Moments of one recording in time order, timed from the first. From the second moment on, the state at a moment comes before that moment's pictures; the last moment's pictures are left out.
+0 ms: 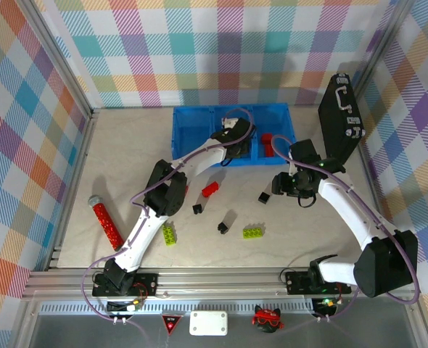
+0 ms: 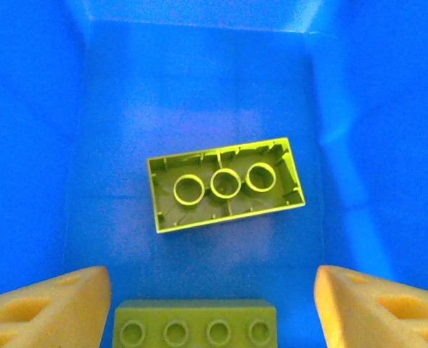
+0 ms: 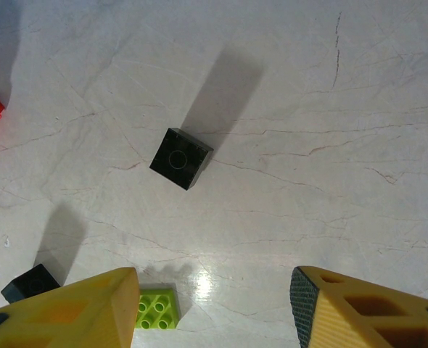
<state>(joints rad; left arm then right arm) -0.71 2.48 2.21 -0.65 -0.39 -0.65 0.31 1.27 1.04 -0.97 -0.09 0.38</state>
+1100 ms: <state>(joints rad) -0.73 1.78 1.53 -0.78 -0.15 -0.45 0.31 1.30 1.01 -0.96 -0.14 0.46</state>
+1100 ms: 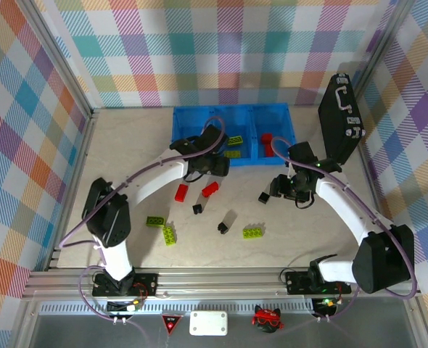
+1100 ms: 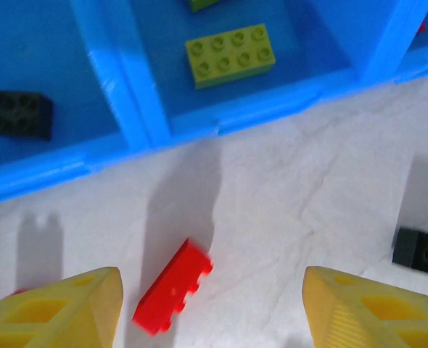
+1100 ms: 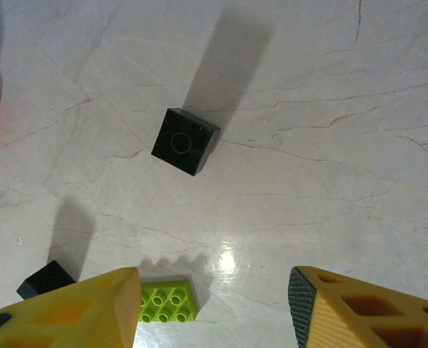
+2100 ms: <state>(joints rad) -0.77 1.65 1.10 -0.77 -0.17 -0.73 0.33 1.43 1.01 -0.91 -0.19 0.46</state>
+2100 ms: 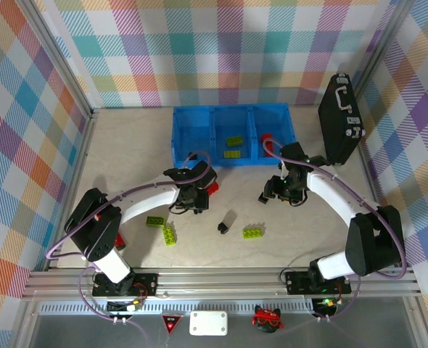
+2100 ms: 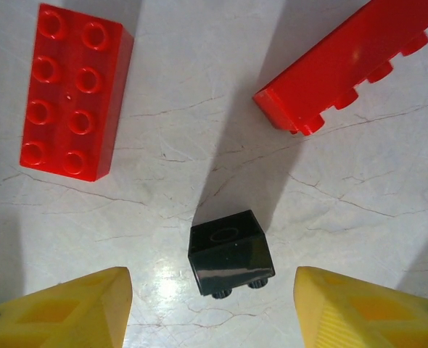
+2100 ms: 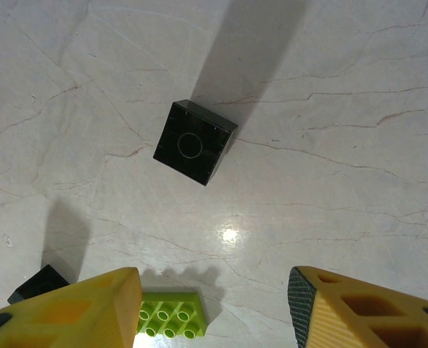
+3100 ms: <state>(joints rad) -0.78 1.73 1.08 -0.71 -0.14 -0.75 0.34 1.43 1.01 -0.91 -0.19 0.46</state>
